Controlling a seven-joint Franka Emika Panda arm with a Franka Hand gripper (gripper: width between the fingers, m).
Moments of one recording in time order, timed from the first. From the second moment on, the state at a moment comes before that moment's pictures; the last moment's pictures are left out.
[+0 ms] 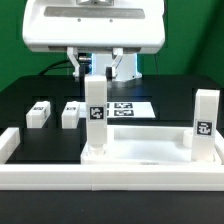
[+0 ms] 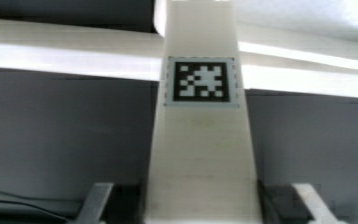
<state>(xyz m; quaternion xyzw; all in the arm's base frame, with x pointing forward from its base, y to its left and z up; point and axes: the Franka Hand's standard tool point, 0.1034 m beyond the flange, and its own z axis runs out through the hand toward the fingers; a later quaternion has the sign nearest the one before) 0.620 -0.065 0.140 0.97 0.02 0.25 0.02</state>
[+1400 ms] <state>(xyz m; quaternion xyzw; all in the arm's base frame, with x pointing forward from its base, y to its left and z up) 0.624 -0.065 0.134 0.96 0.03 0.29 0.05</state>
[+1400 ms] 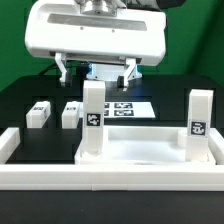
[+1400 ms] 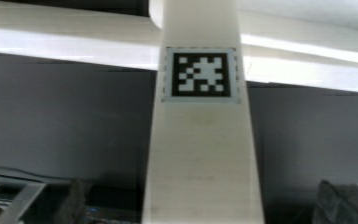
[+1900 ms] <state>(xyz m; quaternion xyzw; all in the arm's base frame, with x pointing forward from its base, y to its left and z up) 0.630 -0.053 0.149 0.98 0.02 0.17 -0.04</state>
